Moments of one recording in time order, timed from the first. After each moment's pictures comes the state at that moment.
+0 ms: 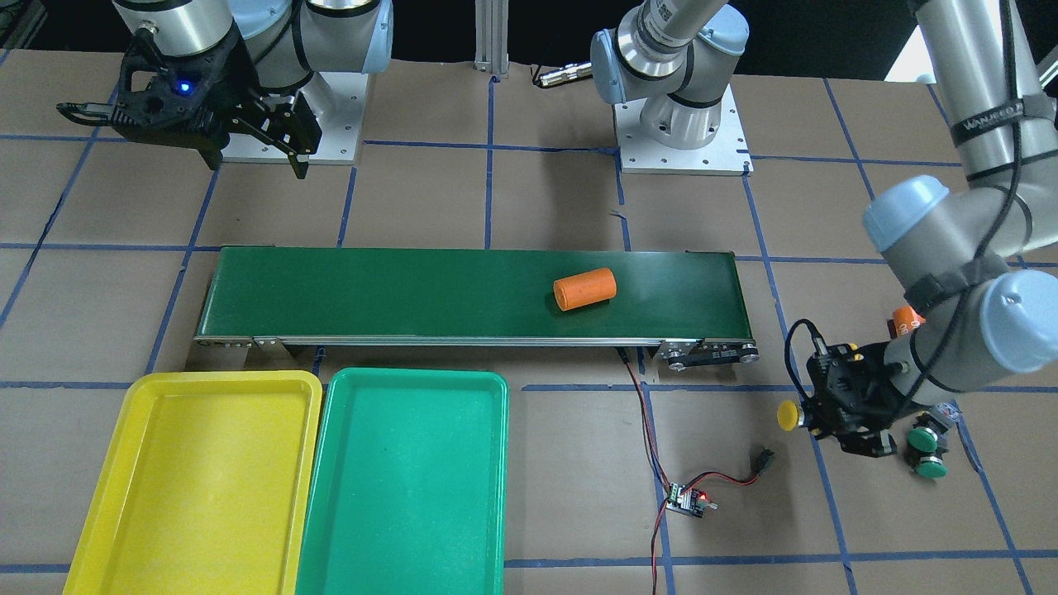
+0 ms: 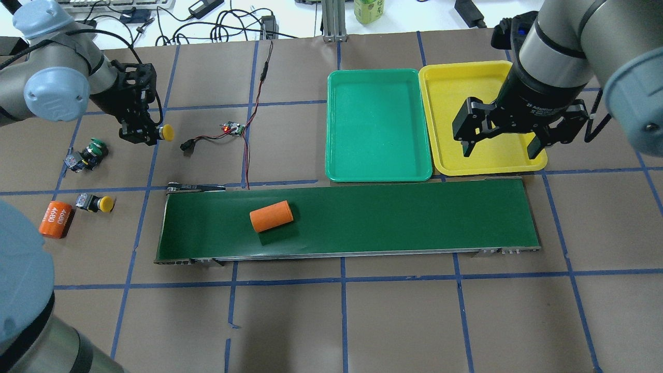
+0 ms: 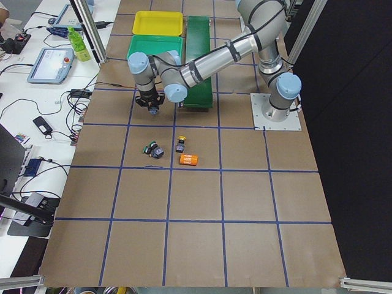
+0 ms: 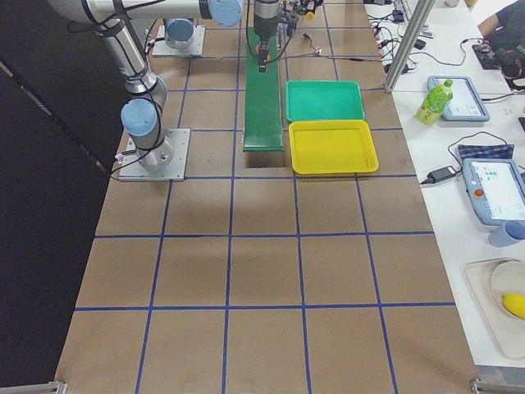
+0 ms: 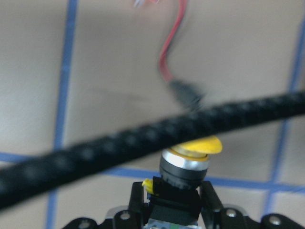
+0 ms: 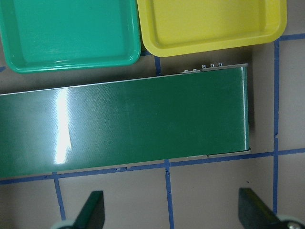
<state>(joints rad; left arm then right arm) -1.27 -1.96 -1.64 -1.19 1.52 1.67 1.58 -1.69 1.68 -1.53 -1.57 0.10</state>
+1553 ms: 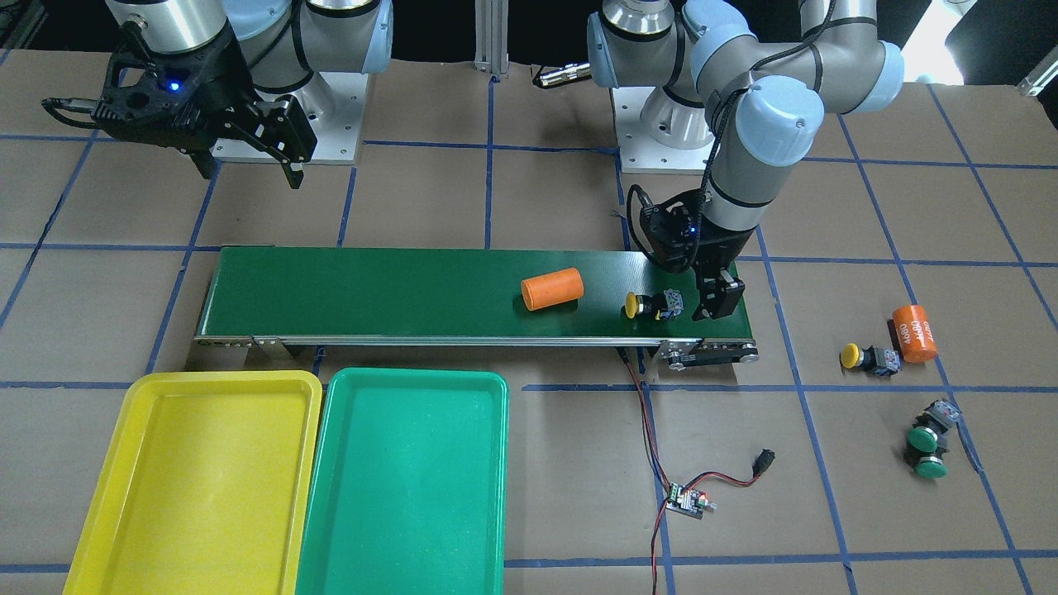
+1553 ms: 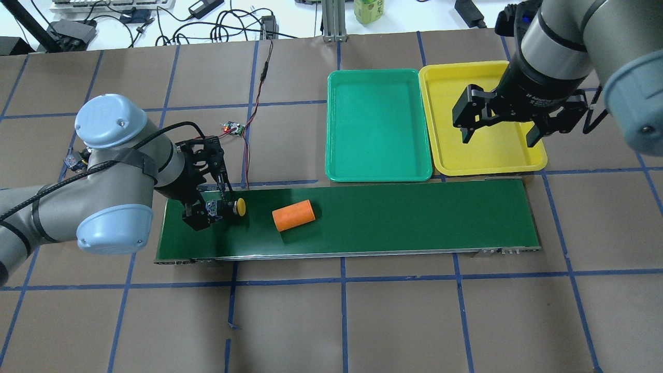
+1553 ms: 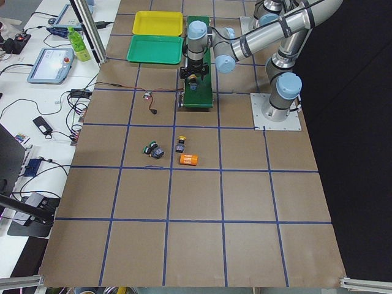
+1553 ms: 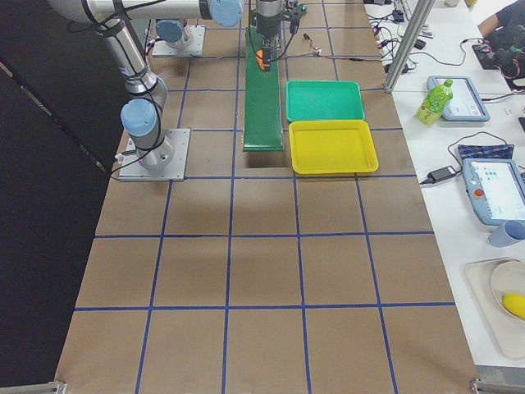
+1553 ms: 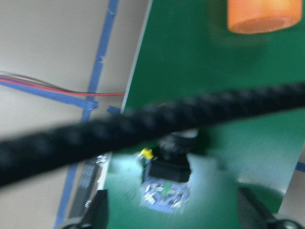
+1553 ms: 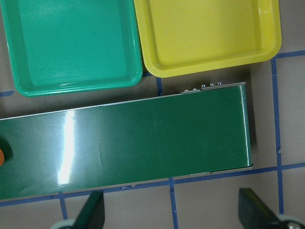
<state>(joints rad) -1.47 -1.58 -2.10 -0.99 1.54 1.35 1.57 -1.68 1.68 -1.59 -1.57 0.13</state>
